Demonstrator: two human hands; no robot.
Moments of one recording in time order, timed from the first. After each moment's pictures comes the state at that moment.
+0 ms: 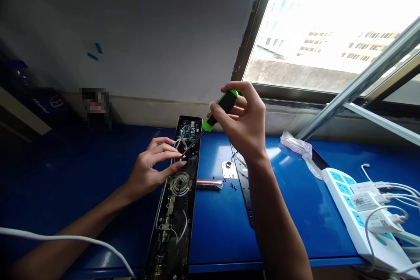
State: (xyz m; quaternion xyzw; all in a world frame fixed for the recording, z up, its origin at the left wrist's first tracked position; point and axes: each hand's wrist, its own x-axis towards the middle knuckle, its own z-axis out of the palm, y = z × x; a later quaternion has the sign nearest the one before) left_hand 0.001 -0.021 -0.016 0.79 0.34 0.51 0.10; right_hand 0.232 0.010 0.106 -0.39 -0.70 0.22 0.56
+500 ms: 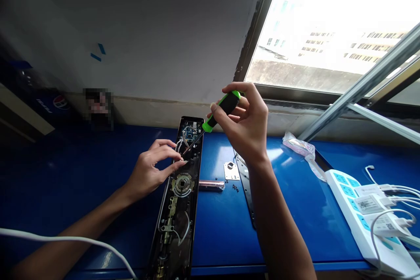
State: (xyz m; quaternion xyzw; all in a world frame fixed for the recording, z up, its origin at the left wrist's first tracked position) left_hand -0.002 -0.022 -0.013 0.78 0.38 0.48 0.12; right_hand 0.223 0.007 0.105 -0.37 -0.69 0.21 0.58
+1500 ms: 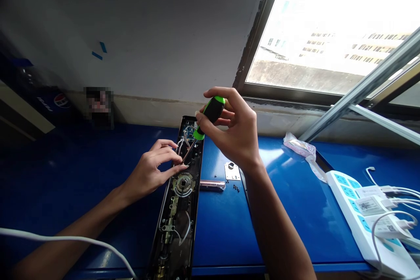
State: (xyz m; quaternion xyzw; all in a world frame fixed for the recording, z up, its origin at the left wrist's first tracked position) left_hand -0.007 -0.021 -0.014 0.82 0.37 0.43 0.11; right_hand 0.213 0.009 0.093 -0.28 -0.74 0.18 0.58
